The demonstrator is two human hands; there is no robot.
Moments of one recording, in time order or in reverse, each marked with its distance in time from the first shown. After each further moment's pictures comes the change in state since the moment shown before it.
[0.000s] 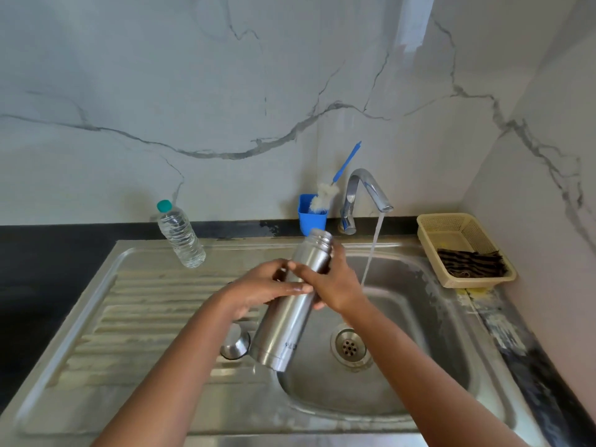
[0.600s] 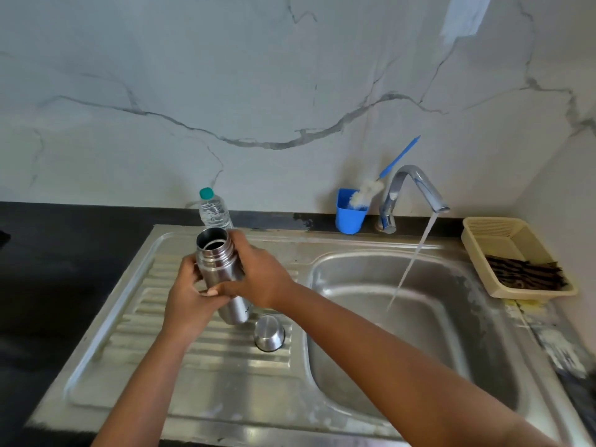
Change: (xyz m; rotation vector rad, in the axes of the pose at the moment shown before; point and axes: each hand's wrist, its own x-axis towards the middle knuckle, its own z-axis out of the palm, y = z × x) left_hand -0.078 -0.100 -0.081 -0.125 0.824 0.124; right_hand 0.025 -0.055 0.168 -0.375 -0.386 -0.578
